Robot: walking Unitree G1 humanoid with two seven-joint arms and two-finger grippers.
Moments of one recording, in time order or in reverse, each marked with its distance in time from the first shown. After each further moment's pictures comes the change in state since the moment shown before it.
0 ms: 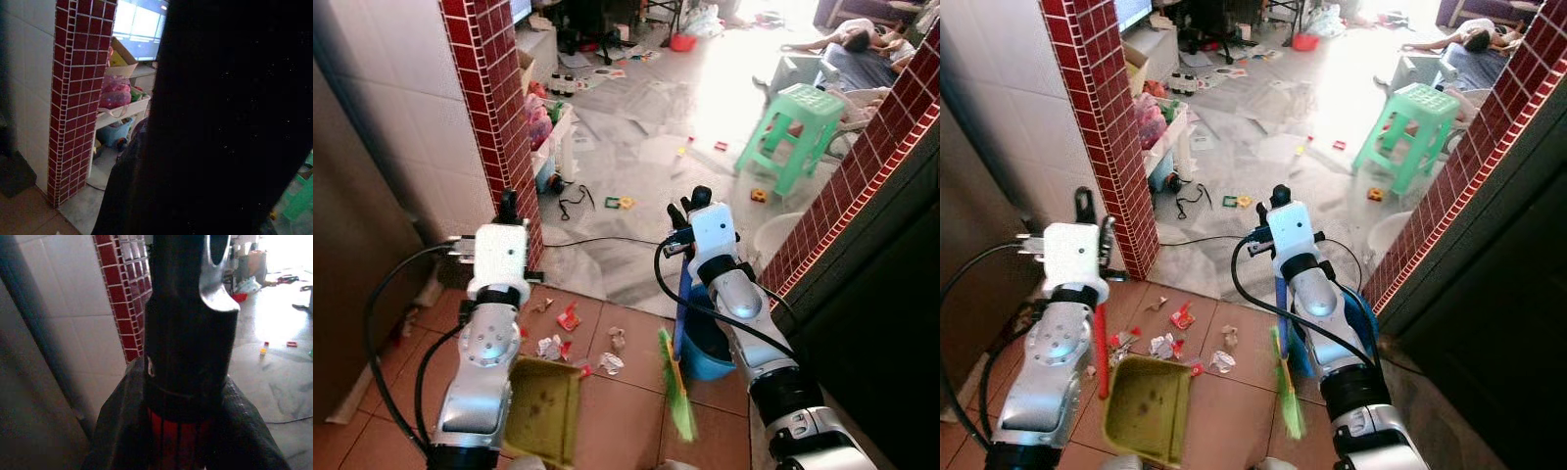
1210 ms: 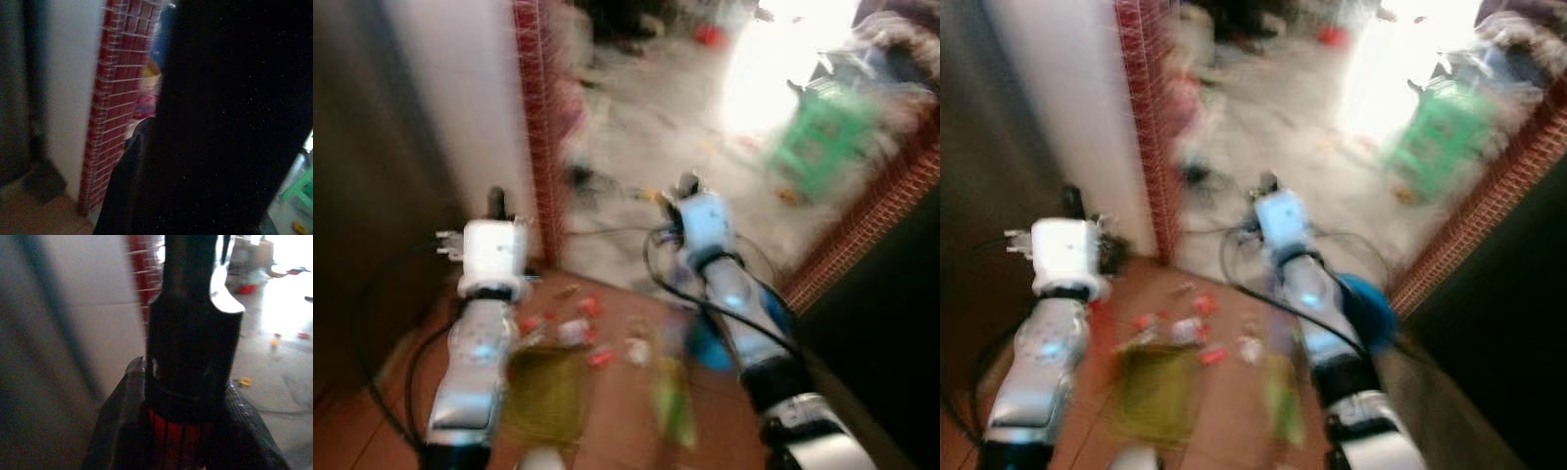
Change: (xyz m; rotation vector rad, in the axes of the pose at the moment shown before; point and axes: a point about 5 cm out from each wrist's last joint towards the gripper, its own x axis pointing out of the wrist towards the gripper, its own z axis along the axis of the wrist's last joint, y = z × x) left arm 0.000 0.006 -0.001 0.005 0.009 -0.005; right arm 0.011 0.010 0.013 0.028 -0.037 0.024
